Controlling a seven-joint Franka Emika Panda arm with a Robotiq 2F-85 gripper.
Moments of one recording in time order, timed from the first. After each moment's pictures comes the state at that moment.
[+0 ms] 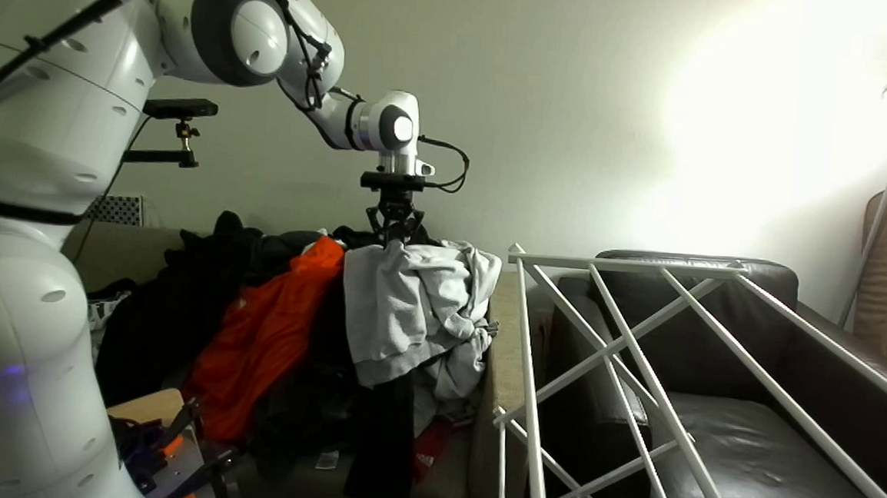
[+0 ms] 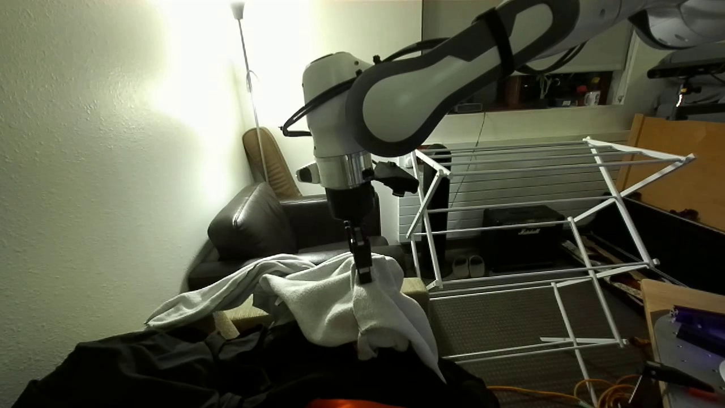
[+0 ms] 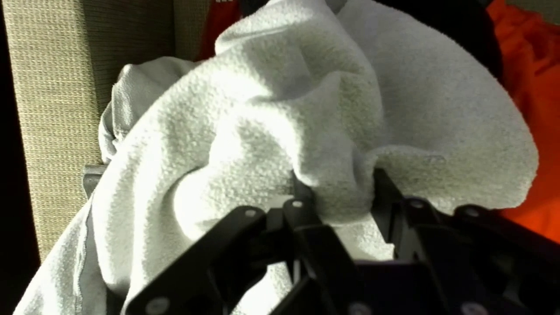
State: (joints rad) arm 0.24 0.52 0.21 -1.56 -0.13 1.97 -0.28
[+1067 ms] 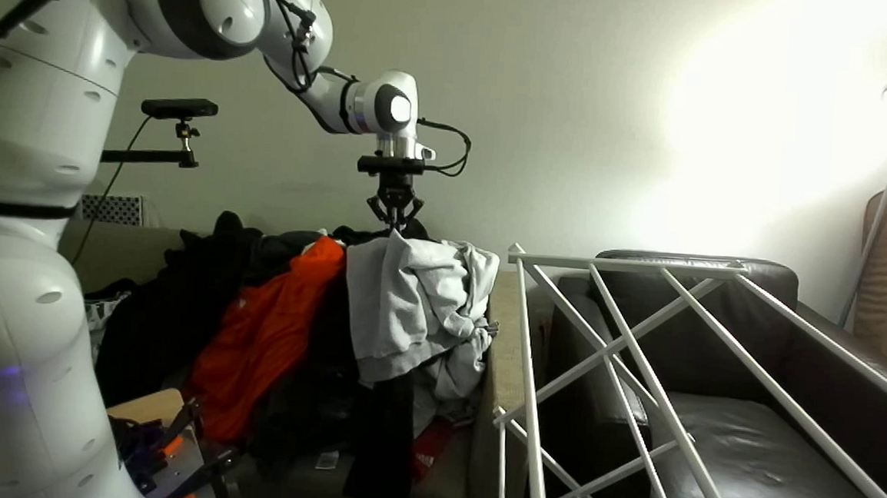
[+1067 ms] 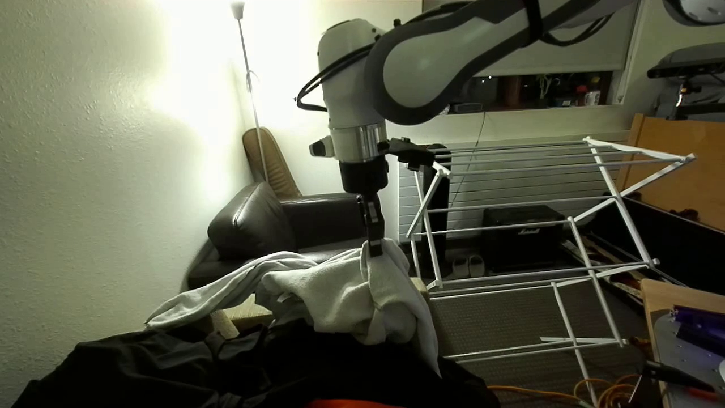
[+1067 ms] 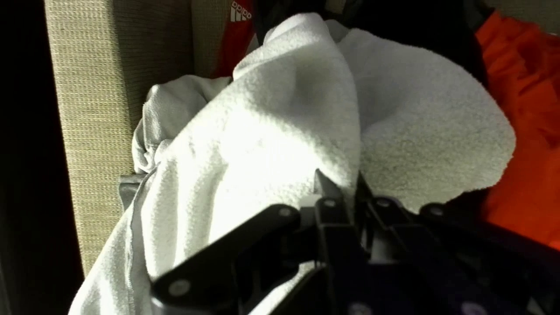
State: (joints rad) arm 0.21 0.40 0.21 -1.63 -0.13 1.95 -0.28
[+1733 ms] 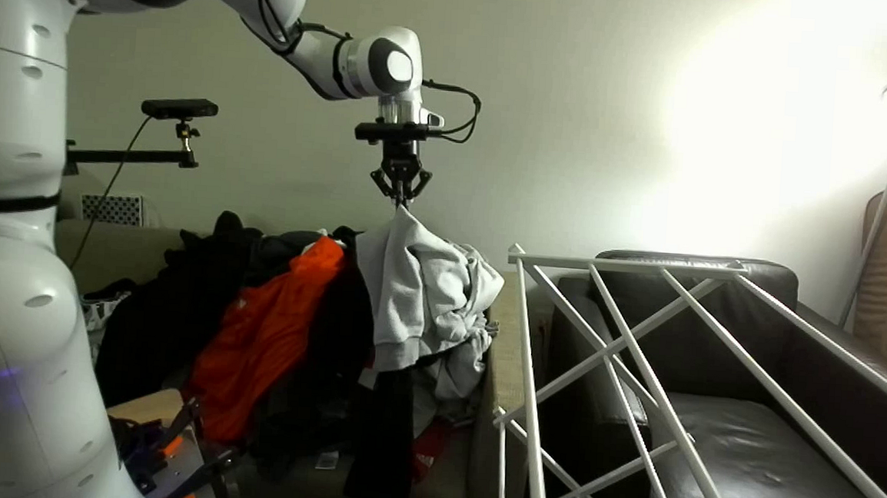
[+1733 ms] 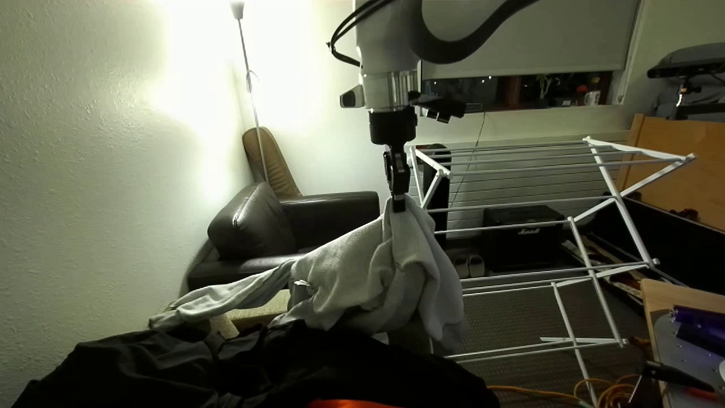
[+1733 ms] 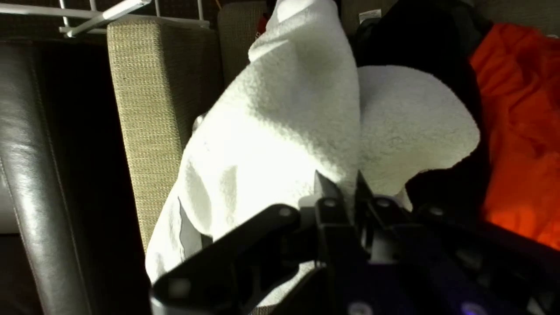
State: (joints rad) arm 0.17 0.21 0.18 -1.74 -0.11 1.90 -0.28
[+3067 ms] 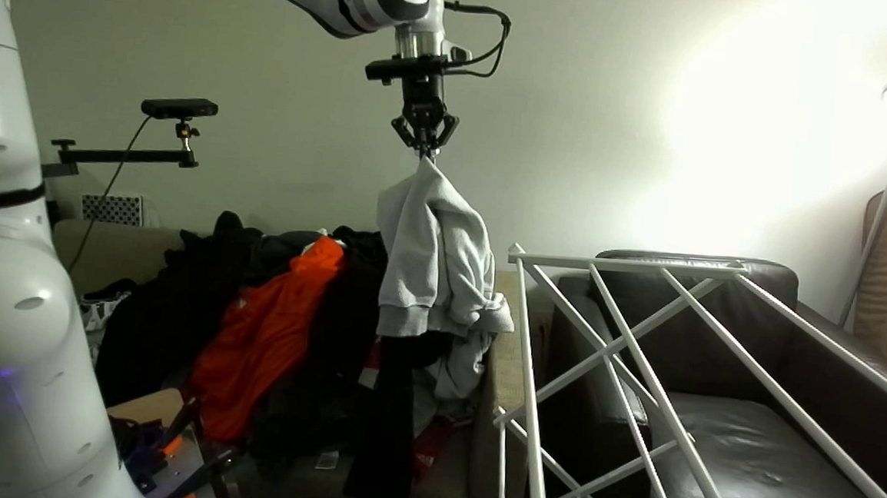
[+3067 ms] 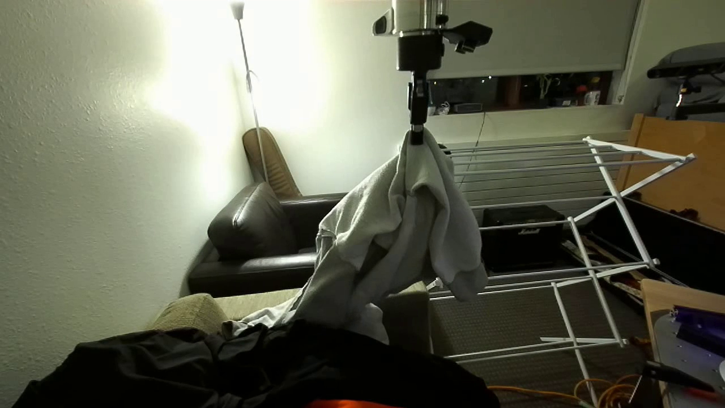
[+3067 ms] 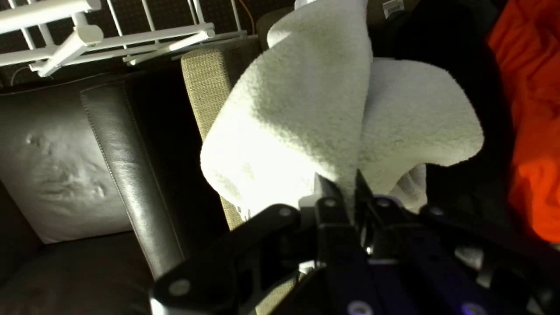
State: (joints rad) arm 0.13 0.06 0.08 -1.67 -0.08 1.78 -0.27
